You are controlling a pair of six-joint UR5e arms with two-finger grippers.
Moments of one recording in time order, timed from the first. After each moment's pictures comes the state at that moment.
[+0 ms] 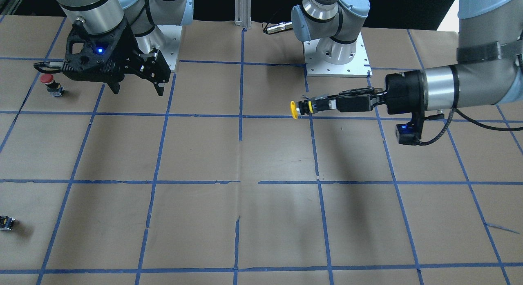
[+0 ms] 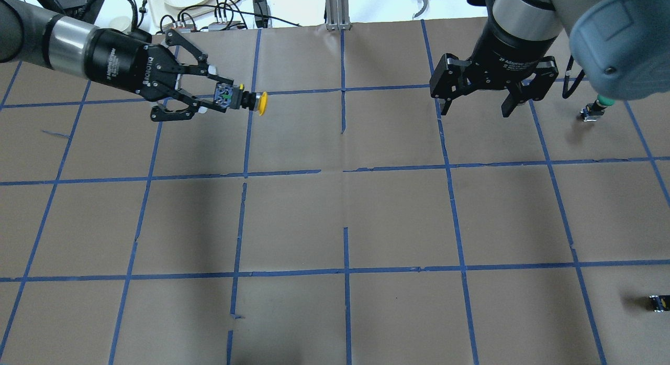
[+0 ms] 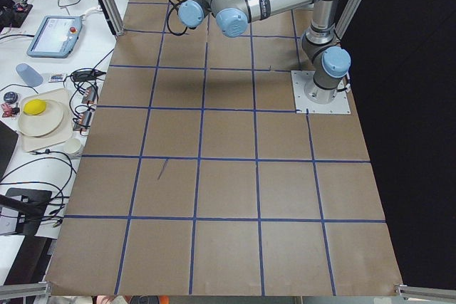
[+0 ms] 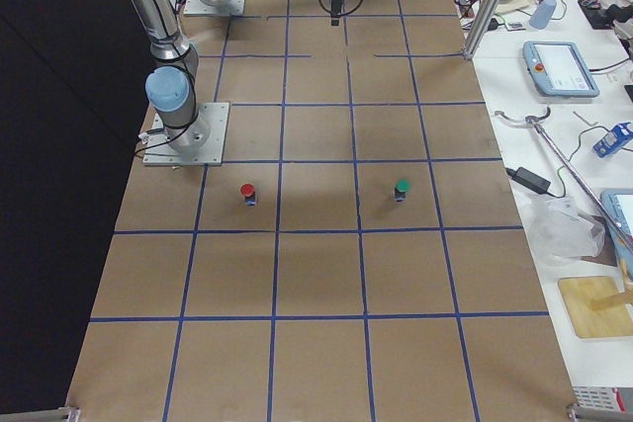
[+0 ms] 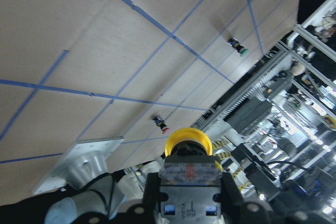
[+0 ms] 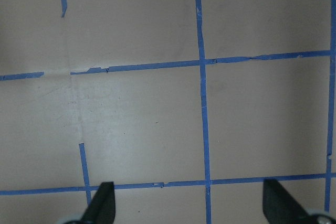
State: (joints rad) left arm -1.30 -1.76 -1.55 -2.19 0.52 0.03; right arm 1.62 -1.58 1.57 -1.58 -1.49 0.12
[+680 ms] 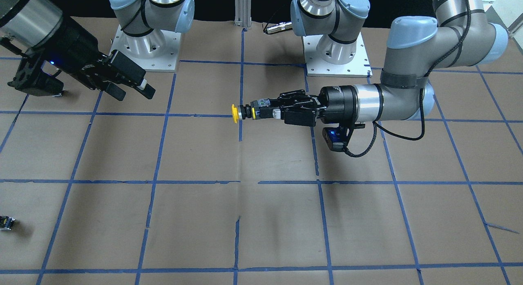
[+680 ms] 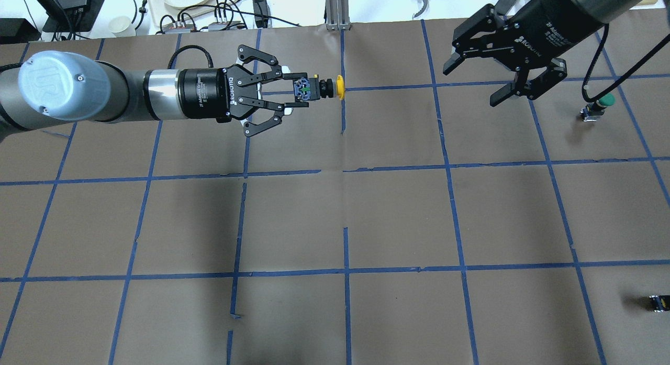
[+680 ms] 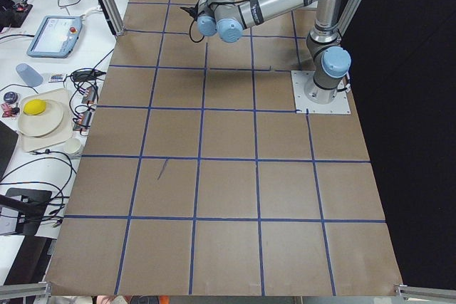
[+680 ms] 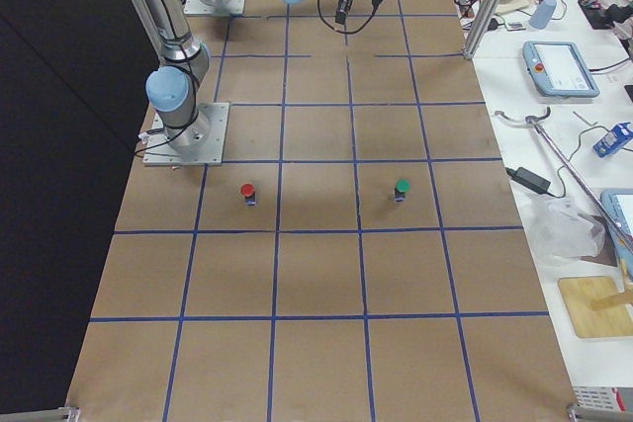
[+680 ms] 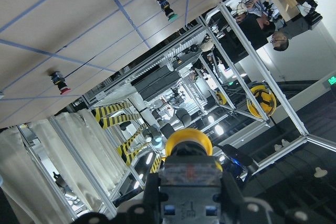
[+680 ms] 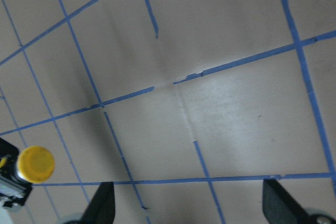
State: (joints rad) left arm -1.44 -1.78 -1.75 -2.20 0.09 0.01; right arm 1.37 -1.57 1.58 -1.47 -0.96 0.12
